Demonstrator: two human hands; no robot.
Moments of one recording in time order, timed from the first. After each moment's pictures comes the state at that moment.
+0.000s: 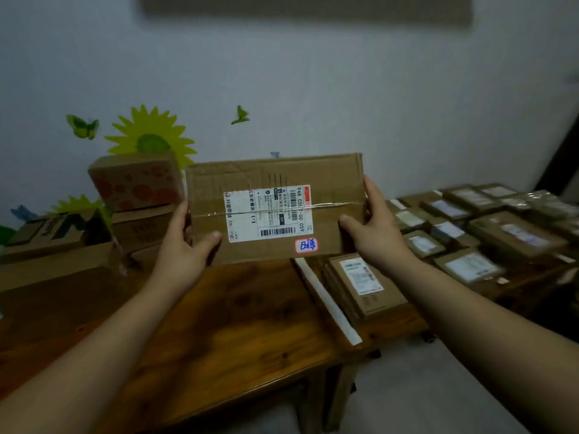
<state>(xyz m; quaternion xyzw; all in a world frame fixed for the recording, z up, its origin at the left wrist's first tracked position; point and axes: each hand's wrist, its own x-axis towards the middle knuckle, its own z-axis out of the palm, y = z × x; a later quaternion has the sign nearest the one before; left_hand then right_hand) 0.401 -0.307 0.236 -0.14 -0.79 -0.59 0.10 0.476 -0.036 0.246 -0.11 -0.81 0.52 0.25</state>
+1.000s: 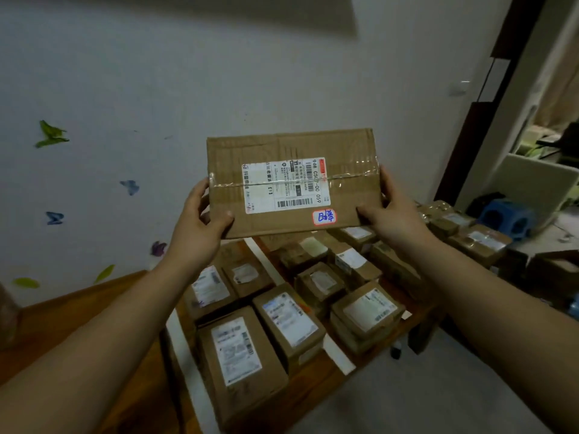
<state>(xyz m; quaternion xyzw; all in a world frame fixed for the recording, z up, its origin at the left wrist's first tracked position) 0.305 0.071 0.249 -0.26 -0.71 -0.65 0.01 0.460 0.307 0.284 -0.19 -0.79 0.51 0.30</state>
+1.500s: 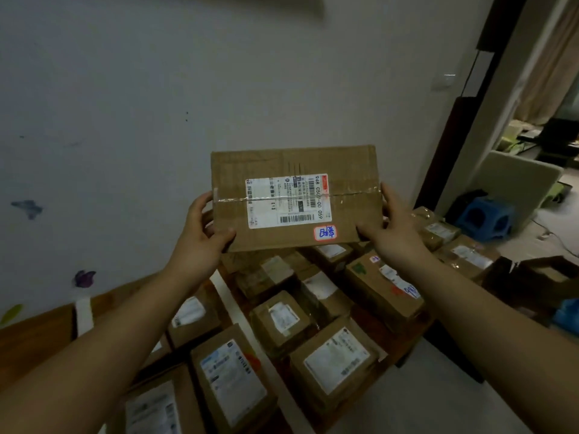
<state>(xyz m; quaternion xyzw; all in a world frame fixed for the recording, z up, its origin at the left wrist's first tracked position) 0.254 0.236 0.227 -0.26 -0.70 -0.66 -0.08 0.422 0.470 0.252 -0.23 -0.79 0.49 0.29</state>
